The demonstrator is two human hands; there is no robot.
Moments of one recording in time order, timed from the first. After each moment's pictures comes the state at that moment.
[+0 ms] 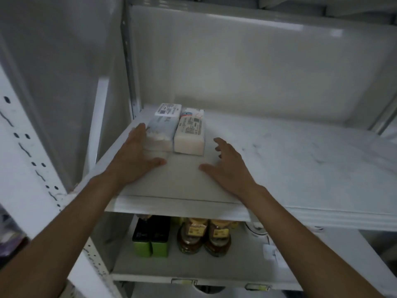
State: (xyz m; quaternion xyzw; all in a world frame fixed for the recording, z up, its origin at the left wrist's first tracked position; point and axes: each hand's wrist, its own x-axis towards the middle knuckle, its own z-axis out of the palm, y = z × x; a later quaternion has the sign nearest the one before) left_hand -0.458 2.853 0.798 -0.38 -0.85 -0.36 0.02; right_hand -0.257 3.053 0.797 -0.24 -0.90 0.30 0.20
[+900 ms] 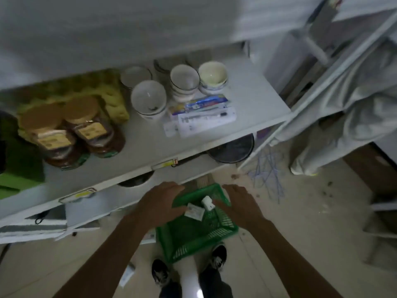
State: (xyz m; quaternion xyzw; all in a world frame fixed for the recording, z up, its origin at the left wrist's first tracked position) left_hand -0.073 2.975 0.458 -0.61 -0.70 -0.03 -0.35; right_hand 0.182 3.070 0.430 -0.51 -0.81 0.27 -0.11
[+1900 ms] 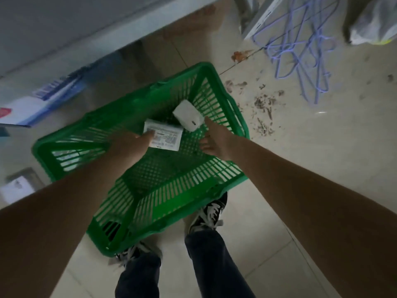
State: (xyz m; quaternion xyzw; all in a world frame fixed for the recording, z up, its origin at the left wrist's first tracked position) left_hand 0.008 3.035 -0.127 -0.22 -0.82 0.01 -0.53; right_hand 0.216 3.120 -0.141 -0.71 -0.19 0.67 -0.06
